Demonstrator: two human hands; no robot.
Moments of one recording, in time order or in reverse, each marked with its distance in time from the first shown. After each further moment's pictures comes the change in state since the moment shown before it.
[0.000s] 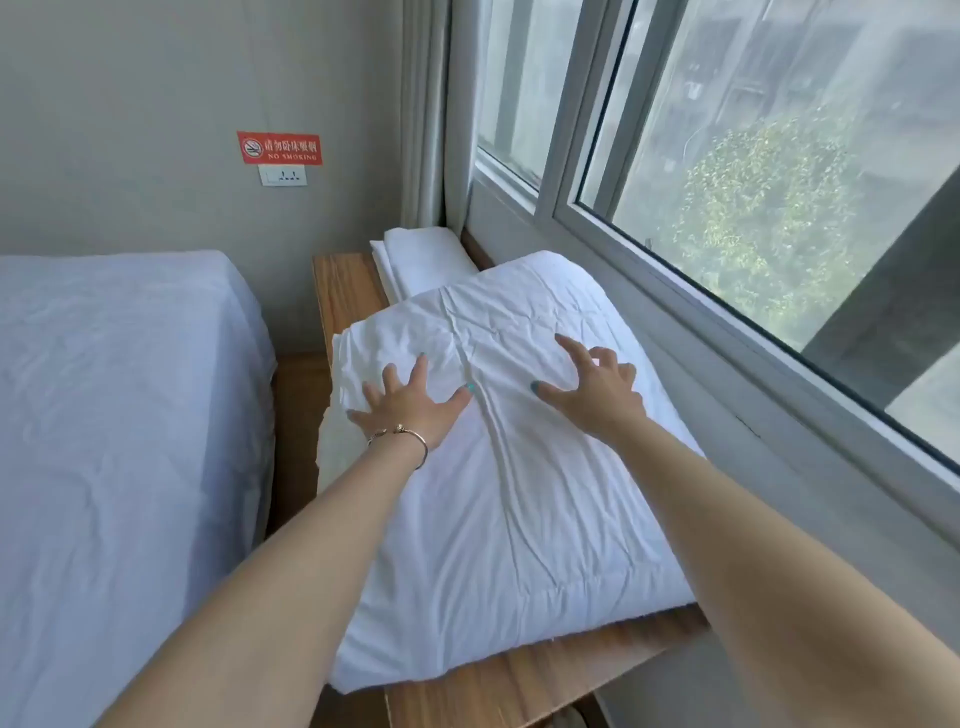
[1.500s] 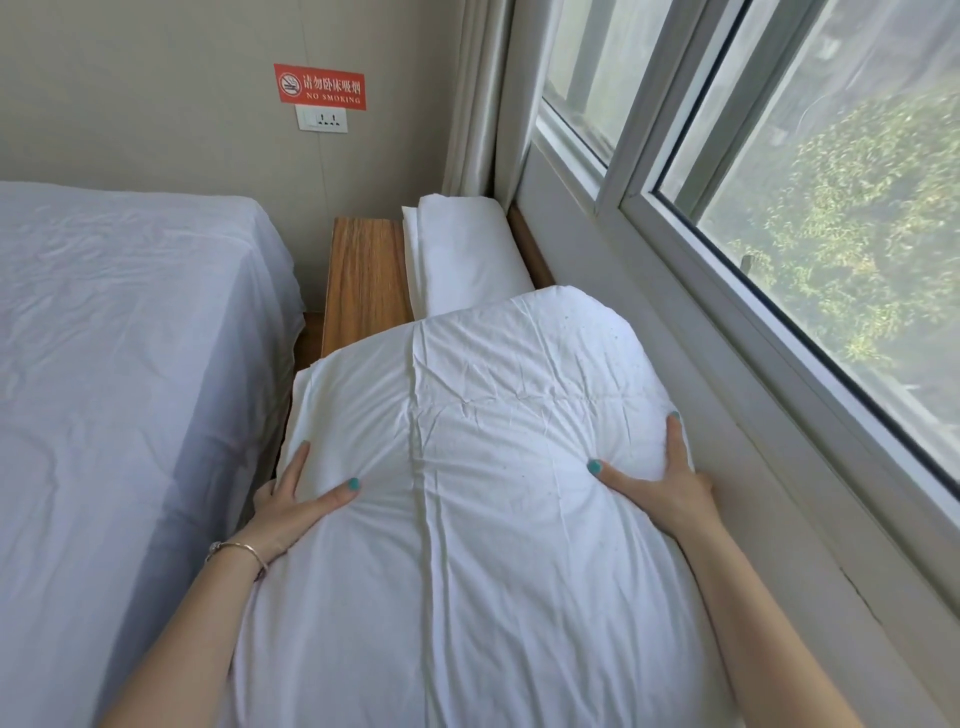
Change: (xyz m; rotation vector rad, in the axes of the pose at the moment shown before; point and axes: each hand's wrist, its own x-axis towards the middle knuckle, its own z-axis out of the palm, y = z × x) left_hand 0.081 -0.118 0.068 -0.665 -0.190 -0.374; right_hand 0.129 0.113 0.035 0.236 -0.221 0.311
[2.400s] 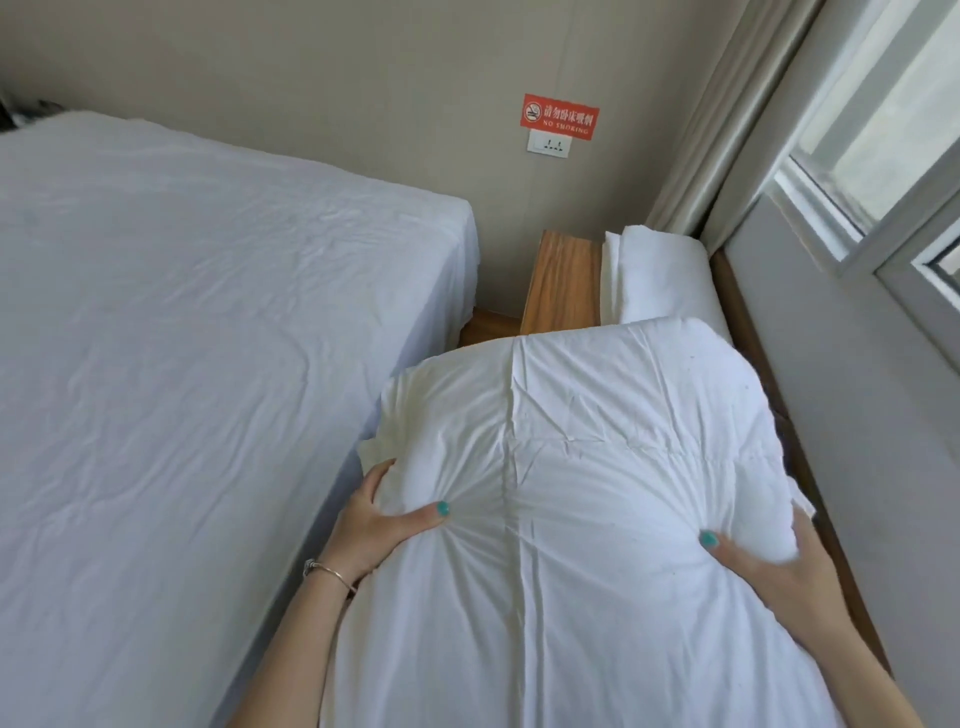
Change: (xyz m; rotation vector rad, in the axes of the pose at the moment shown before) left_hand -0.115 -0.105 -0.058 -0.398 0.298 0.070; right_hand -0.095 -0.036 0.064 0.322 -0.092 -0.351
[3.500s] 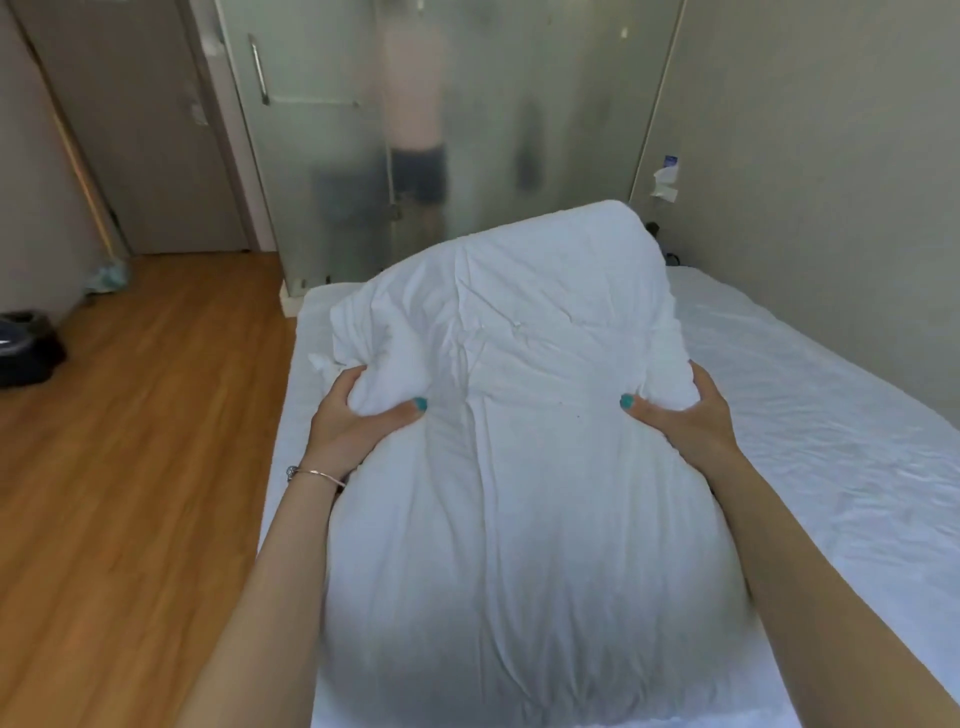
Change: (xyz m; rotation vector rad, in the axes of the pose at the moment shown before) left_hand -0.183 -0.015 -0.589 -0.230 1.299 0.100; right_hand -0.210 -0.461 0.665 0.172 -1.112 -0.741
